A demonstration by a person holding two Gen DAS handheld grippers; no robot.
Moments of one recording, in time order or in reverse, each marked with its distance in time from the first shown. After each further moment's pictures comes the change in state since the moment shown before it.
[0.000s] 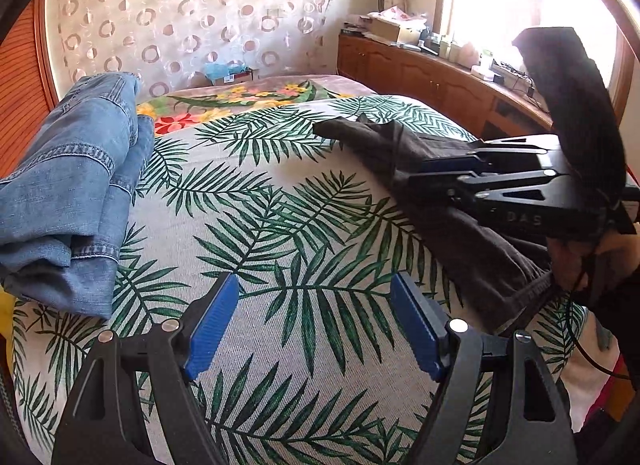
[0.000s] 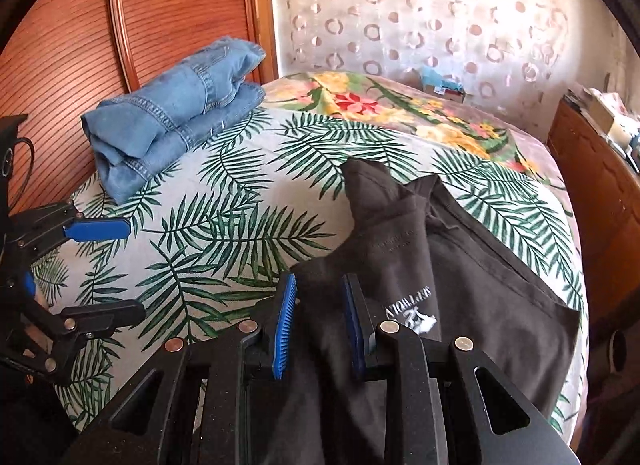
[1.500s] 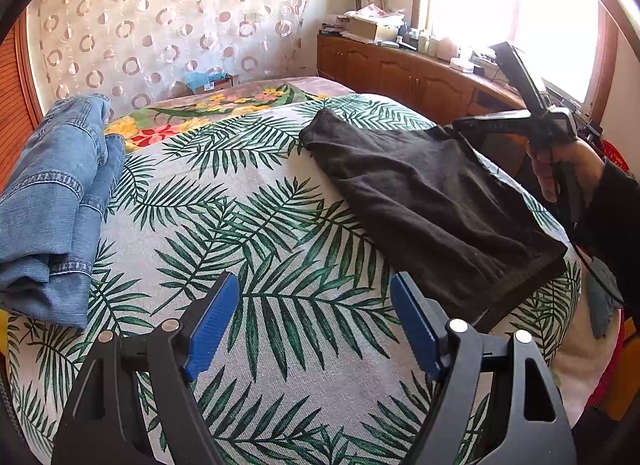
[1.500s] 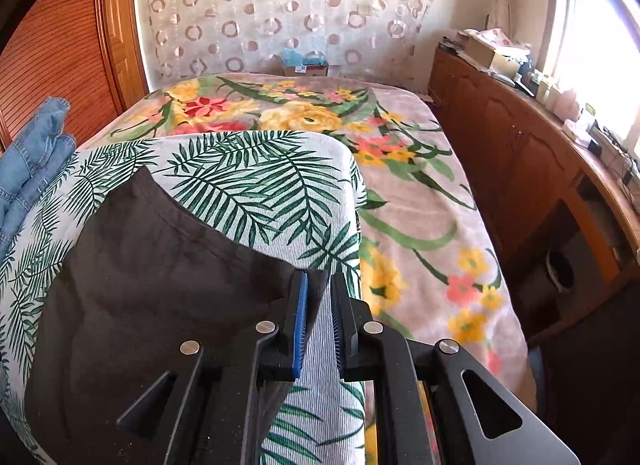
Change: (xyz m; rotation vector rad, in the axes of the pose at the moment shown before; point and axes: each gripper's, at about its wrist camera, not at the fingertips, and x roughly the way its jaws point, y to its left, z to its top) left arm -0.002 -0.033 0.003 0.056 -0.011 -0.036; right arm -0.030 -0.160 -0.016 0.275 0.033 -0.324
